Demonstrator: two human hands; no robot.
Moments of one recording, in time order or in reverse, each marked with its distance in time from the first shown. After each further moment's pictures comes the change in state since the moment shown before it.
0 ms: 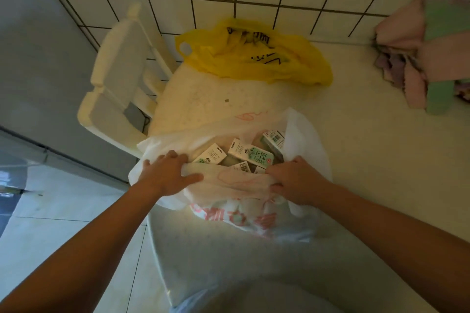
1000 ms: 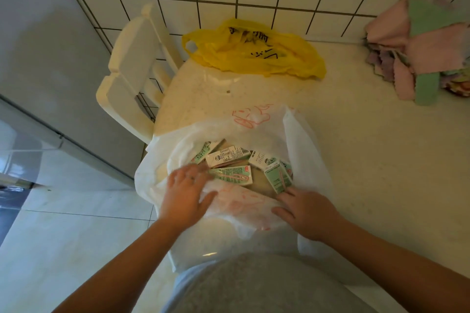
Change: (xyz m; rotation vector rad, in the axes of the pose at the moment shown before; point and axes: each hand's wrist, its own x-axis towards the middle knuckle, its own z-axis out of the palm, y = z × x) left_hand -0.089 0.034 0.101 -0.065 0.631 0.321; right_hand -0.102 -0.037 0.079 0.081 0.116 0.077
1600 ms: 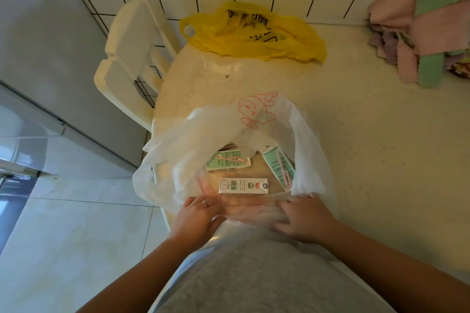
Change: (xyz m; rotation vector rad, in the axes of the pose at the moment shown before) left_hand -0.071 0.035 0.029 -0.094 -0.150 0.104; right_hand -0.027 -0.015 0.034 -0.084 -0.244 0.073
